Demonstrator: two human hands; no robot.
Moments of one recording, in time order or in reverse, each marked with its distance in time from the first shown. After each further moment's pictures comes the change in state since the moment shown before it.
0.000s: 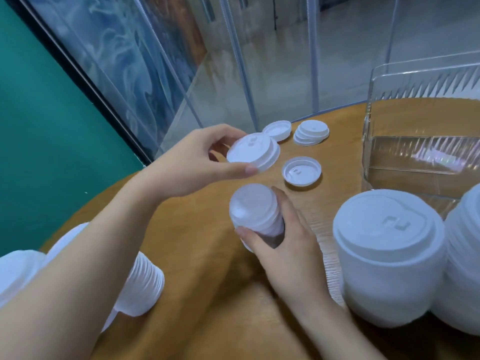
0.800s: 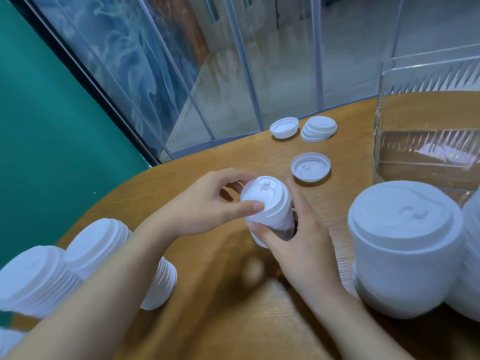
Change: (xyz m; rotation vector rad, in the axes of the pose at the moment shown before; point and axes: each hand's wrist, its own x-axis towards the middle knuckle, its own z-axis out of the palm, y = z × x) left_hand -0.037 -0.028 0.028 0.040 -0.112 -0.015; right_hand 0.002 0.004 0.005 0.031 0.014 0.009
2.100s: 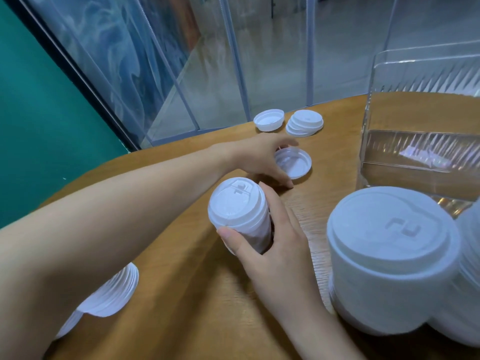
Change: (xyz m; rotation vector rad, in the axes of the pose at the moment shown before) left_hand 0.181 -0.007 0.052 0.282 -0.241 0.010; right_hand -0.006 0.006 -0.006 0.002 -0.049 -0.050
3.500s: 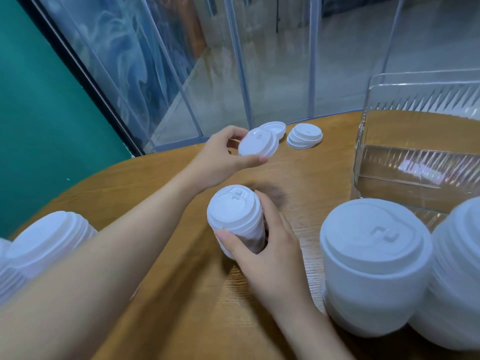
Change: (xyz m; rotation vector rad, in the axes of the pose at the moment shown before) left_hand -0.084 -0.011 -0.008 -0.512 0.525 -0.109; right_hand 0.006 -0.005 0.002 0.024 -0.052 0.010
